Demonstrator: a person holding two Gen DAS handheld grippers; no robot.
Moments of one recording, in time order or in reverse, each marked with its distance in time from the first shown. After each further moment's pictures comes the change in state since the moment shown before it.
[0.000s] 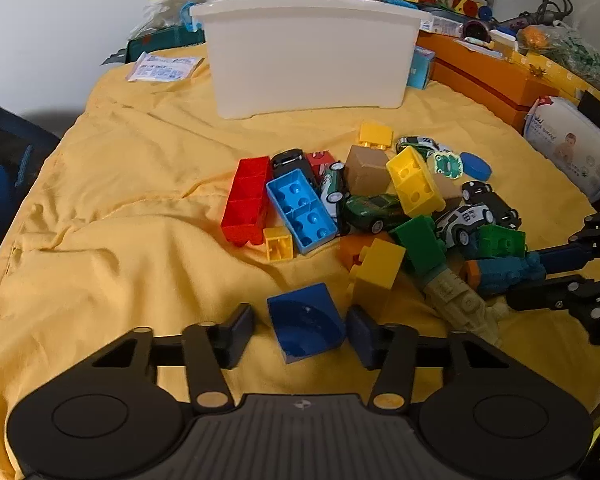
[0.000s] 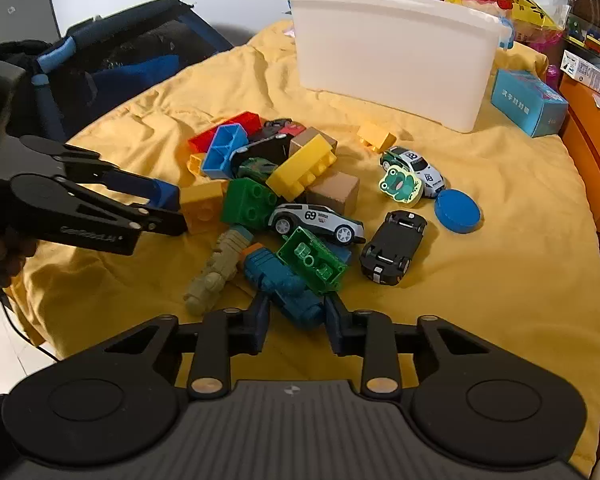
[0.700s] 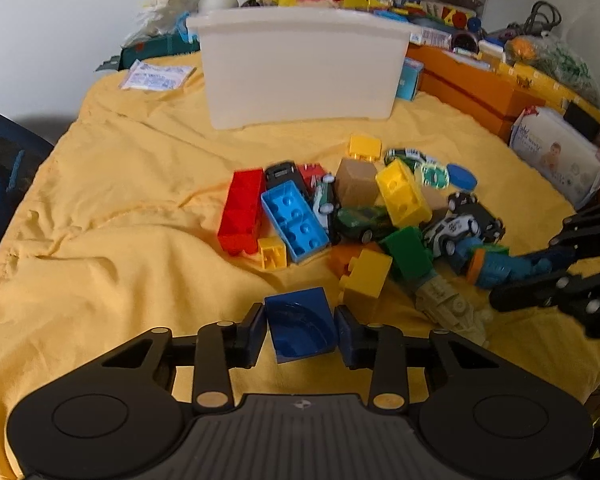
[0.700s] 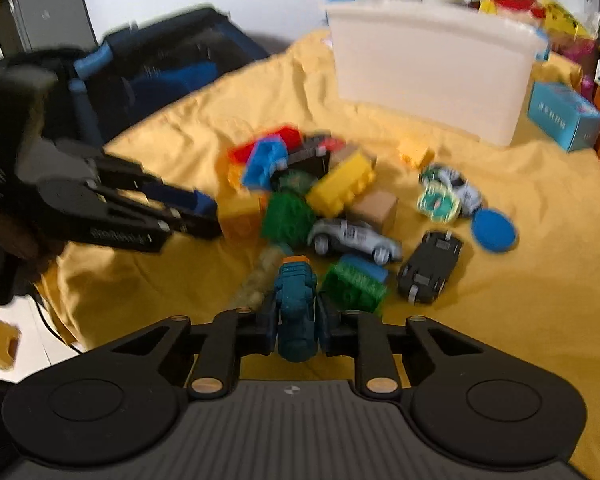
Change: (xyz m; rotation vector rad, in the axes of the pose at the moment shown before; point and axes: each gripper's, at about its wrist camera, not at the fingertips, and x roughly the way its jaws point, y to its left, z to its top) left arm -0.009 0.006 0.002 -0.008 -0.031 -0.040; right arm -0.004 0.001 0.008 -0.033 -0.036 0.118
